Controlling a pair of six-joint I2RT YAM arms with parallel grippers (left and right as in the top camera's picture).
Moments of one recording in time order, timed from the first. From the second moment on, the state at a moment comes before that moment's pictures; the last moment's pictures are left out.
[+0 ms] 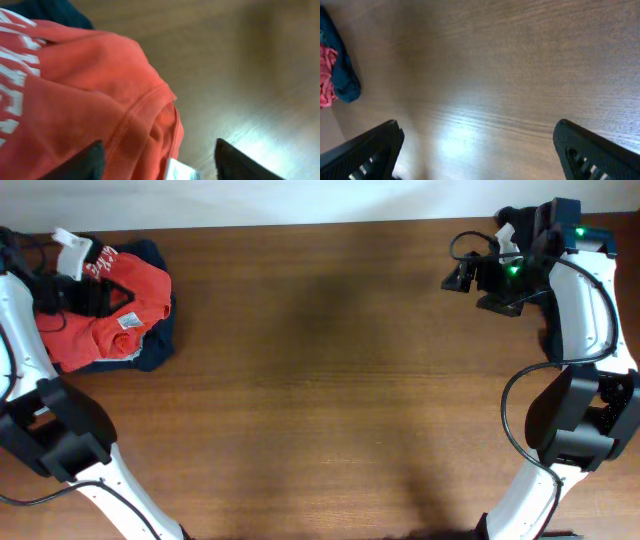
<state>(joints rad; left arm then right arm) 0.48 2.28 2.29 -1.34 0.67 0.75 -0.21 2.08 1.96 -1.22 -0.56 0.07</state>
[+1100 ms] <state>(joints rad) 0.41 2.43 2.52 -1.22 0.40 0.18 -0.21 2.08 2.22 -1.31 -0.56 0.05</state>
